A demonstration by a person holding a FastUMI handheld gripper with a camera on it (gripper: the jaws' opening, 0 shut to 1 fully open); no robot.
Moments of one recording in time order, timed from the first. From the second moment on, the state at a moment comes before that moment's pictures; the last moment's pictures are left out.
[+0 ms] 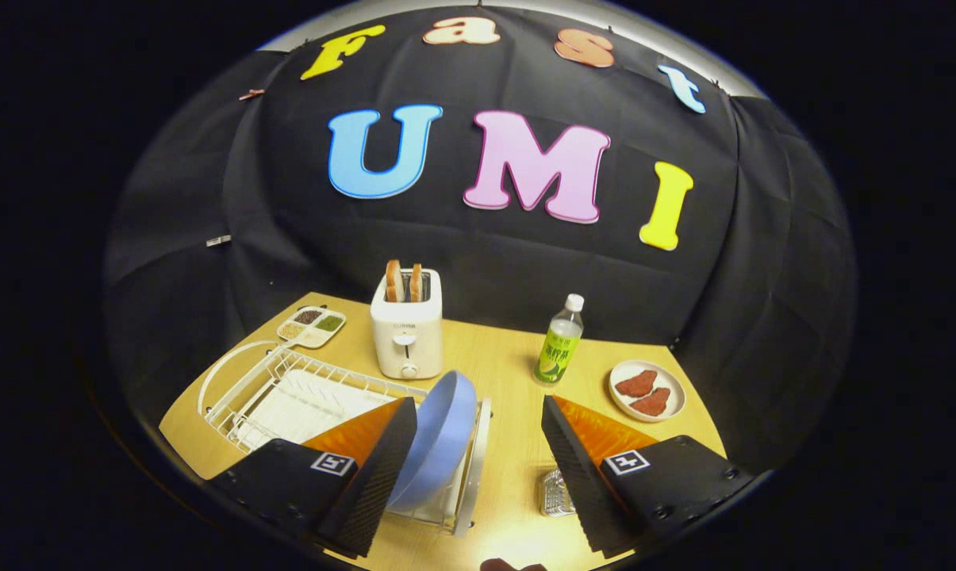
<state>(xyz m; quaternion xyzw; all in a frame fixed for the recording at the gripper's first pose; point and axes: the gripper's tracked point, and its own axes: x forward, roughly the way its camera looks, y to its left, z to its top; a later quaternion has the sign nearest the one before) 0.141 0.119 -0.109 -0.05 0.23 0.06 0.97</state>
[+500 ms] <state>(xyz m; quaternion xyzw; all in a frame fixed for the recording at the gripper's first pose) 0.155 0.137 -0.197 0.02 0.42 0.04 0.91</state>
